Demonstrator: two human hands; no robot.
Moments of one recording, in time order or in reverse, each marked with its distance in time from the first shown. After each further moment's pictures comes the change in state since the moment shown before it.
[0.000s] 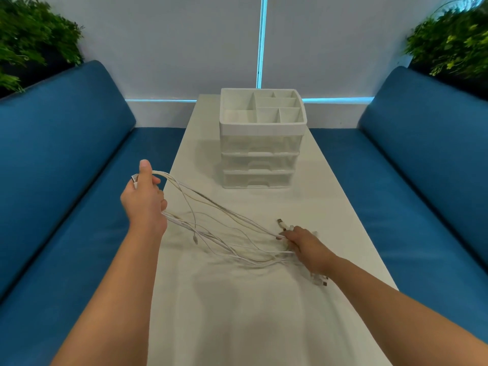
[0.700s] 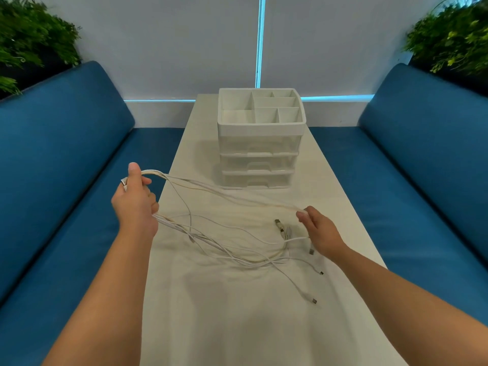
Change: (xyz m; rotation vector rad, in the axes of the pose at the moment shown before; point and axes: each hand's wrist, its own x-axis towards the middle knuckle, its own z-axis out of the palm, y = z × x) left_hand 0.015 0.001 -0.008 -0.003 -0.018 0.015; right_hand 0.008 -0.001 -0.031 0.364 0.368 0.191
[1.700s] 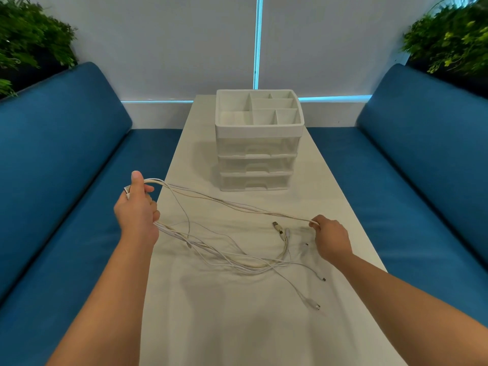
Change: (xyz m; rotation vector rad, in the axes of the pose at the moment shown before) left_hand 0.001 -0.011 0.002 0.066 0.022 -0.043; right_hand 0.008 0.029 -0.001 -0.551 0.134 0.136
